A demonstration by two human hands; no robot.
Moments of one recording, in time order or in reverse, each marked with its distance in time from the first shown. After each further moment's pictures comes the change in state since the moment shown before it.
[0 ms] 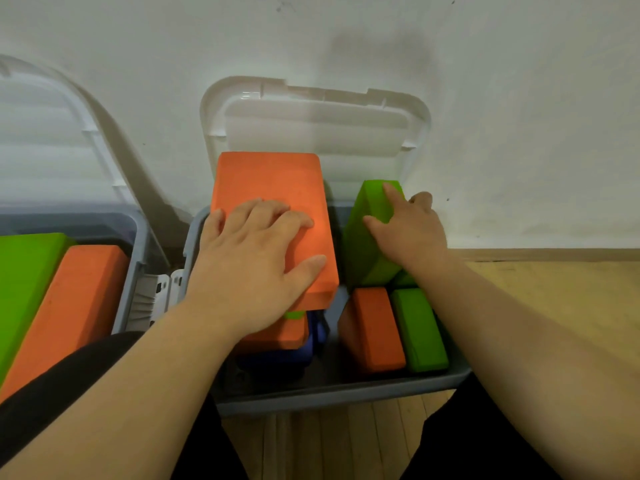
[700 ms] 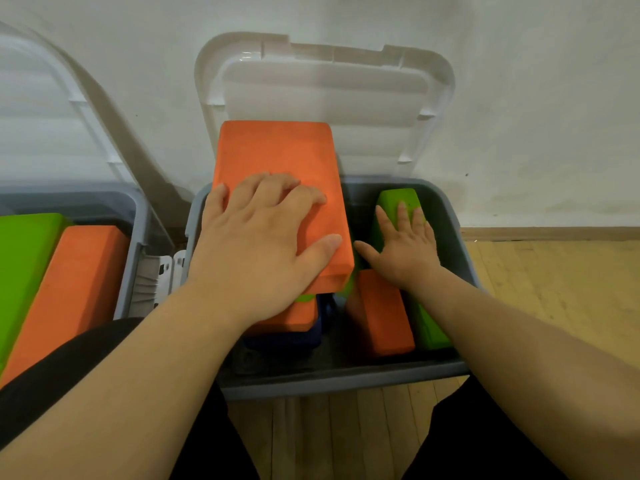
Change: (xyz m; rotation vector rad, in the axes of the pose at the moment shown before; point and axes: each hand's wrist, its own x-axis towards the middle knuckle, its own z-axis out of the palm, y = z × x) left_hand 0.005 0.002 0.002 0.024 -0.009 0.015; right_hand -0.008 0.040 0.087 -0.289 -0.197 -0.114
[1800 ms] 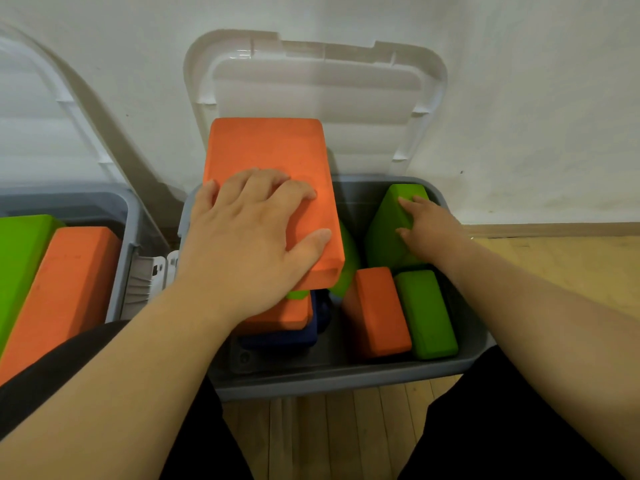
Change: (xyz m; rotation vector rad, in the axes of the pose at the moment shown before) left_hand 0.003 0.002 -0.001 0.010 0.032 -0.006; right_hand 0.025 0.048 -0.037 0.117 -0.026 -0.009
